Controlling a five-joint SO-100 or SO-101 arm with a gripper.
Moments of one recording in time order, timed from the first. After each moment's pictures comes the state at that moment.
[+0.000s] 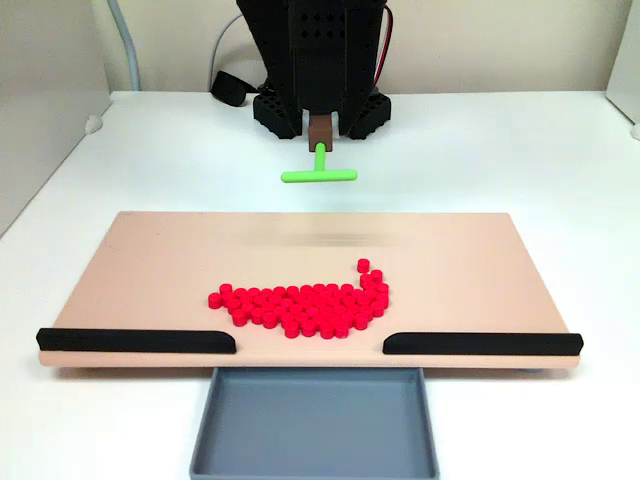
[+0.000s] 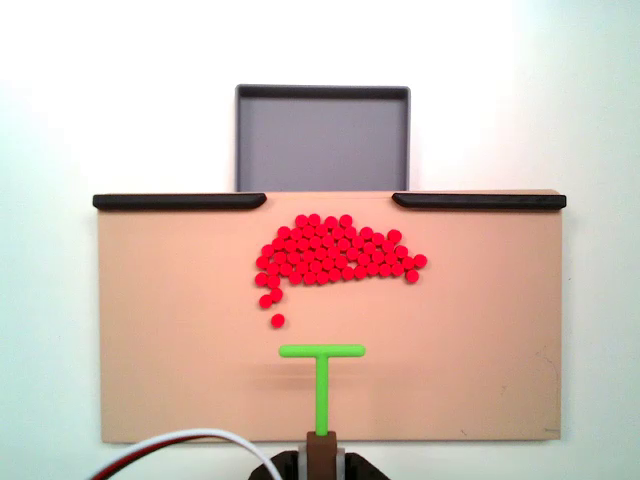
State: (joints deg) arm 1.2 105.4 105.2 84.6 -88.4
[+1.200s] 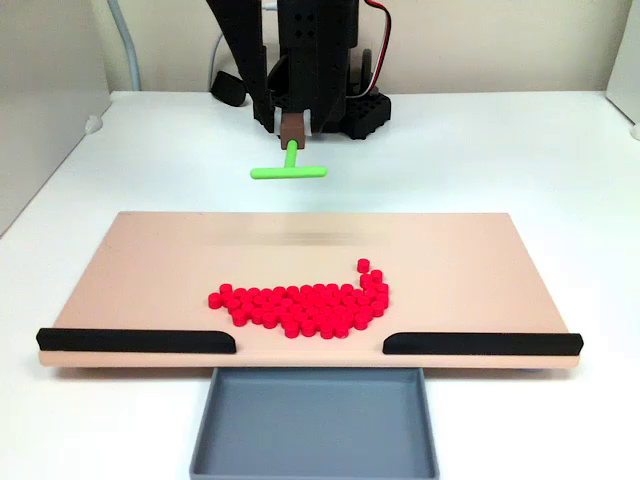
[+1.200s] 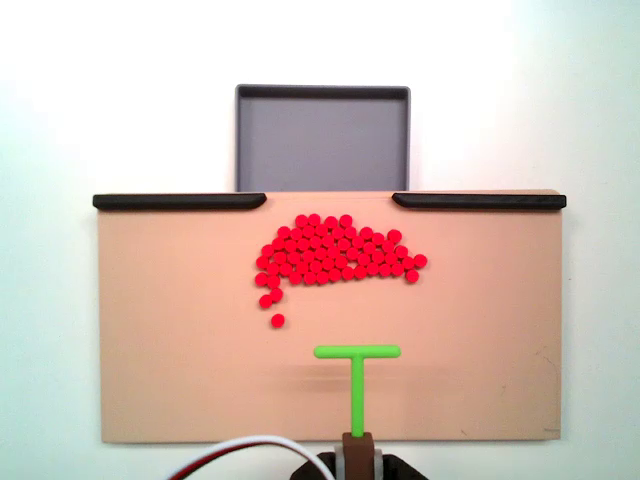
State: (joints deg) arm 6.0 105.8 105.2 84.6 -93.4
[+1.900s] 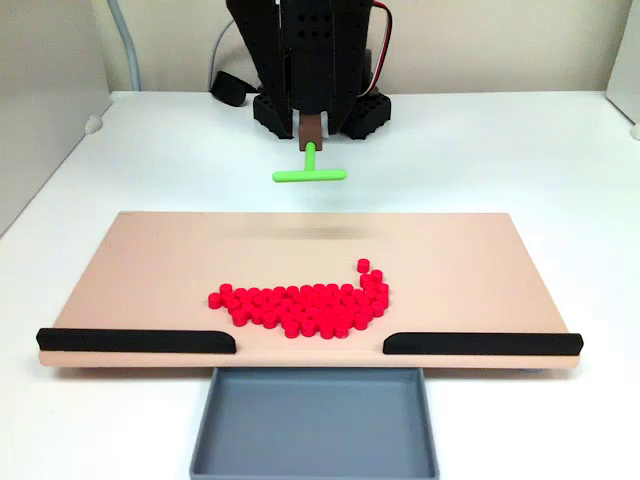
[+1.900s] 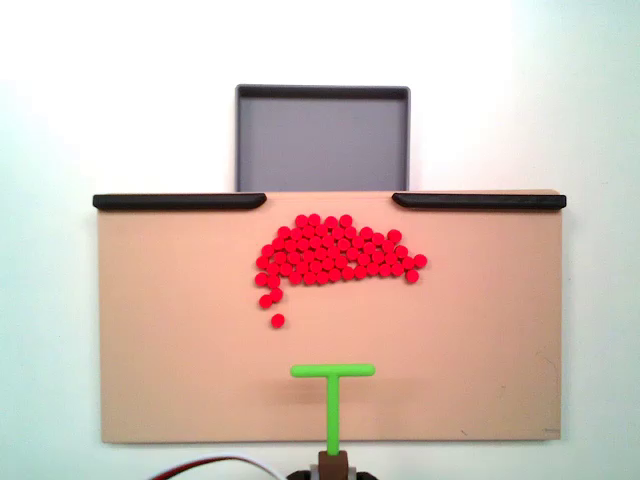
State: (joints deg) arm 2.7 108.7 110.8 84.3 -90.6
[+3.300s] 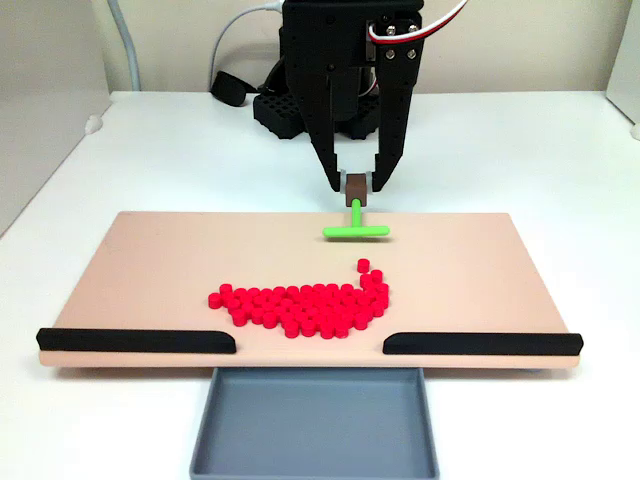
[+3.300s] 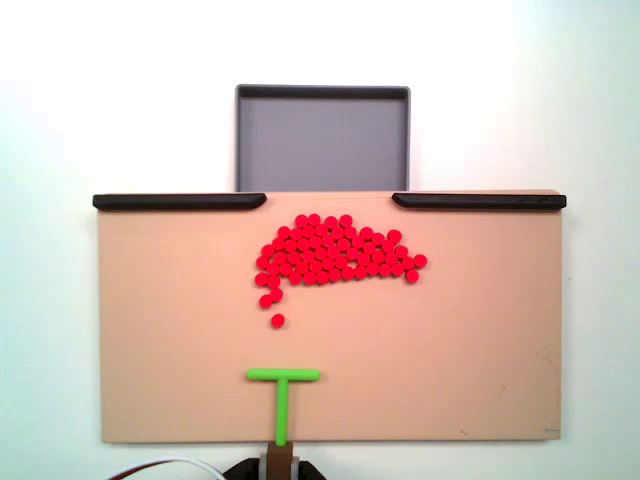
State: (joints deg) arm -6.1 113.8 131.9 65.0 -79.5
